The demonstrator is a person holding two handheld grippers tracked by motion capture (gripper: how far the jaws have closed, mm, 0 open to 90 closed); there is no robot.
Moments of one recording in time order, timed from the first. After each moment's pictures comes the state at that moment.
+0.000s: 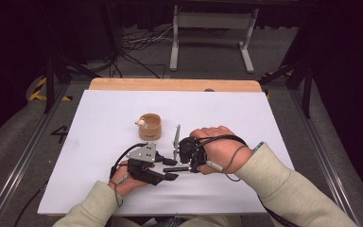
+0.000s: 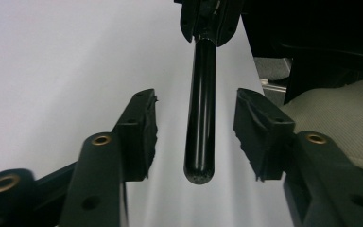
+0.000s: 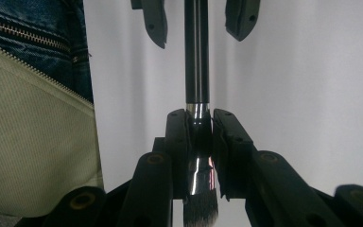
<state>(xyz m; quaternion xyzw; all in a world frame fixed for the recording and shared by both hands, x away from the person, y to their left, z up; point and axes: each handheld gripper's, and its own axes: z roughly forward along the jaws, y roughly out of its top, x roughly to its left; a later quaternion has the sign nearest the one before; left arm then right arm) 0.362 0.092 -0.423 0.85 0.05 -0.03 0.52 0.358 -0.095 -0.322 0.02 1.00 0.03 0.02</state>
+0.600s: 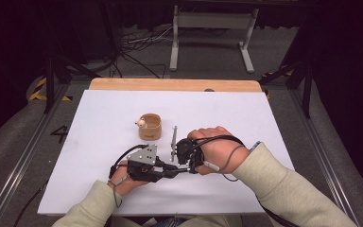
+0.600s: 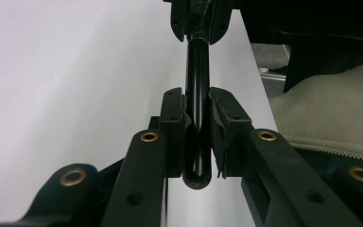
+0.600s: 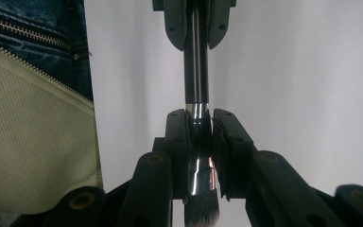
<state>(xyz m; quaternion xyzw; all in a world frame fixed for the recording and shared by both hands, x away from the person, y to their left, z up) 0.359 0.092 -0.423 0.86 0.02 -0.02 0.51 0.359 -0.090 -0.326 0.01 1.00 0.02 0.01</state>
